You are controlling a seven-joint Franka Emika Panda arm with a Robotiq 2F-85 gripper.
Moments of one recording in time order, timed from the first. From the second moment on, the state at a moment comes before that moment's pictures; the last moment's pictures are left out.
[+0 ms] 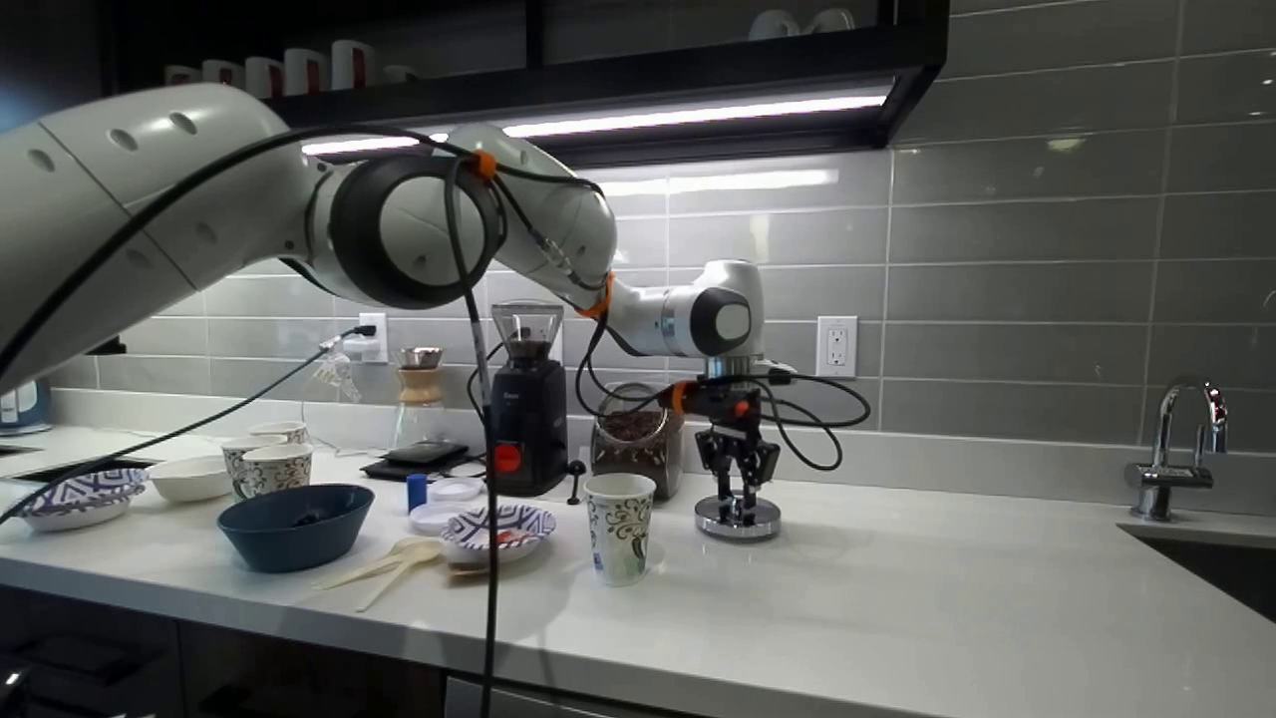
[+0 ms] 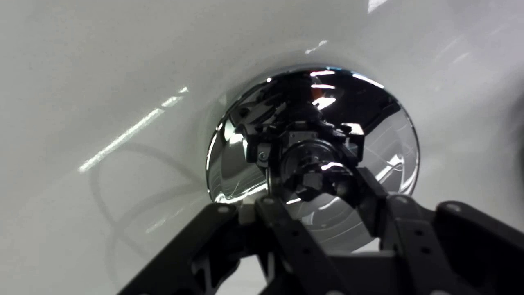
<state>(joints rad) 0.17 0.95 0.07 -0.99 -0.10 2.03 0.09</state>
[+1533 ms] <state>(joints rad) -0.14 0.25 0.38 -1.89 0.48 2.72 -0.68</state>
